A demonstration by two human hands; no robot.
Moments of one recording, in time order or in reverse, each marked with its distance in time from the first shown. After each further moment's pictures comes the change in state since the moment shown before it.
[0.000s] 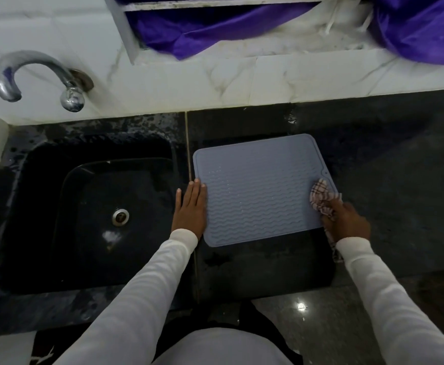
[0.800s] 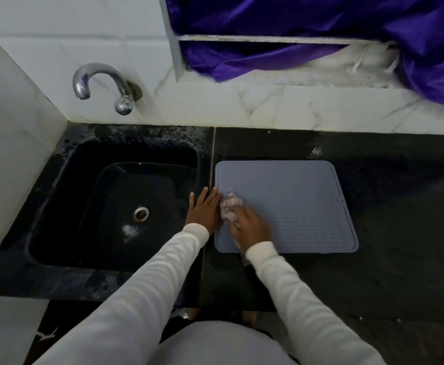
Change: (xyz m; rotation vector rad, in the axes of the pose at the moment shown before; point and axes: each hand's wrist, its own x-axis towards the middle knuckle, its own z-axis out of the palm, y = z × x) left_hand 0.004 0.002 -0.028 -0.120 -0.095 -0.134; right_hand -0.047 -0.223 0.049 0.228 -0.053 -0.553
